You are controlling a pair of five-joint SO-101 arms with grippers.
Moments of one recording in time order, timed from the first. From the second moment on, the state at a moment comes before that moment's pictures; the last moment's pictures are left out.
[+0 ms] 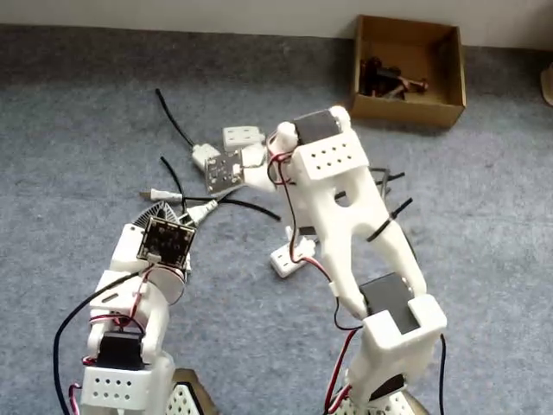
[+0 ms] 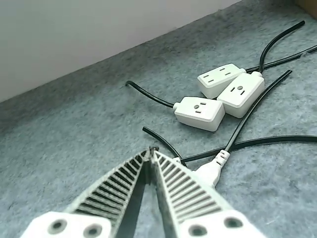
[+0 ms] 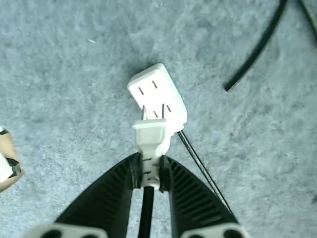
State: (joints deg) left arm -1.8 -102.7 96.0 37.2 -15.3; right arm -27.9 11.7 -14.1 99.8 78.3
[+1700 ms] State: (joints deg) left arm -1.8 -102.7 96.0 36.5 -15.3; right arm -24.9 11.7 -12.1 99.8 90.2
